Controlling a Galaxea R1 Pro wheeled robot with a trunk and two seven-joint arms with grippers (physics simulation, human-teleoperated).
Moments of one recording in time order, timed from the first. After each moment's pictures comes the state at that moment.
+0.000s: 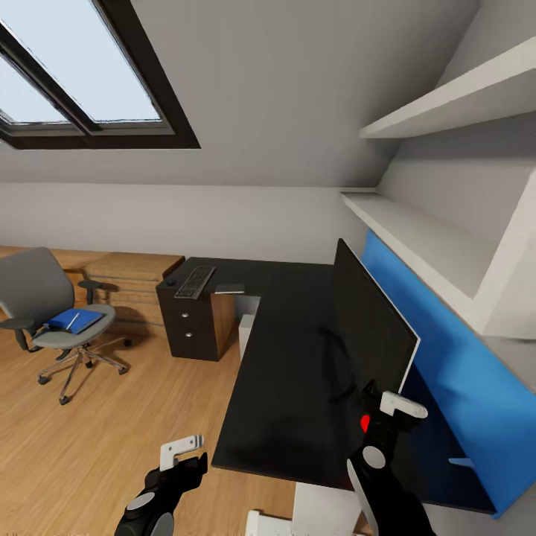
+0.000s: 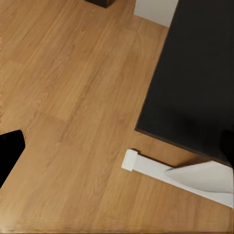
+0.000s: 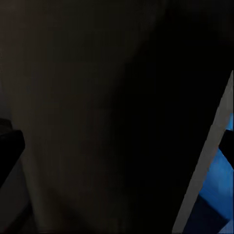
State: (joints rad) left arm -0.05 -0.01 -0.22 -1.43 0.41 0.49 0.46; right arm -0.37 0.12 -0.02 -0.93 0.15 -0.24 -0.70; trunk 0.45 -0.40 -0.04
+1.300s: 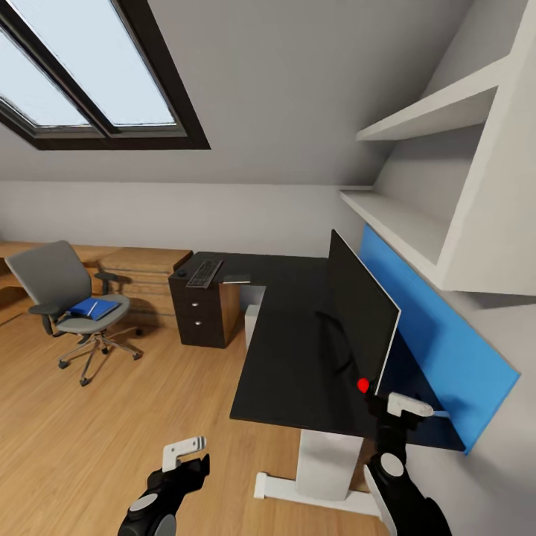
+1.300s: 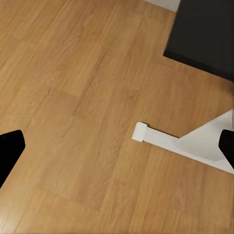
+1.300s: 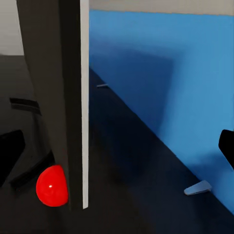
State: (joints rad) left arm -0.05 -0.01 -0.23 -1.42 0.41 0.48 0.46; right arm -0.37 0.04 -0.03 -0.88 0.09 -0.33 -0.53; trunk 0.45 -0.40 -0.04
